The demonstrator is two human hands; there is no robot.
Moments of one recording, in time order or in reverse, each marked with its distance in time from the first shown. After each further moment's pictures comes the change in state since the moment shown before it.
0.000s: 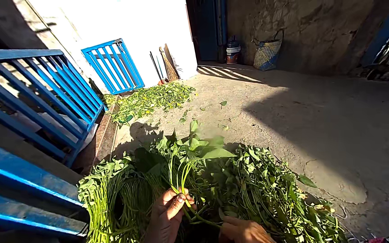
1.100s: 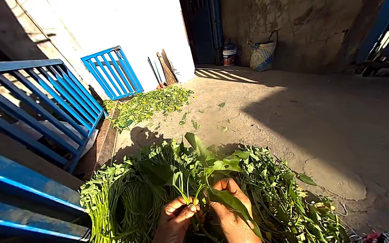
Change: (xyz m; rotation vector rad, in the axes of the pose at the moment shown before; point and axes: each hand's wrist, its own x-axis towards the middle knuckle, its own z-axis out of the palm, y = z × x) left_hand -0.011 -0.010 0.010 0.085 -0.085 -0.066; right_hand 0.070 -0.027 0.027 0.751 0.975 -0.103
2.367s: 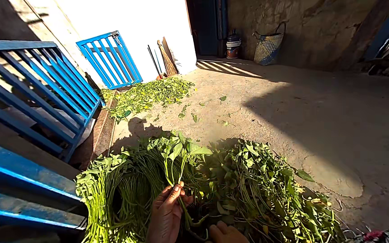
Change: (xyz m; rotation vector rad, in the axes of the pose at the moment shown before) left_hand 0.012 0.000 0.004 -0.128 0.540 -0.096; right_hand -0.054 -0.005 -0.040 -1.029 -1.135 0.072
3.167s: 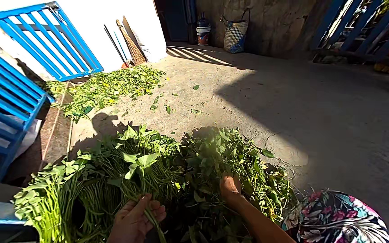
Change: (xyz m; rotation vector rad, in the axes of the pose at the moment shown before) left_hand -0.004 0.006 -0.008 0.327 0.129 -0.276; right_hand 0.039 0.217 0.064 0.098 0.133 1.153
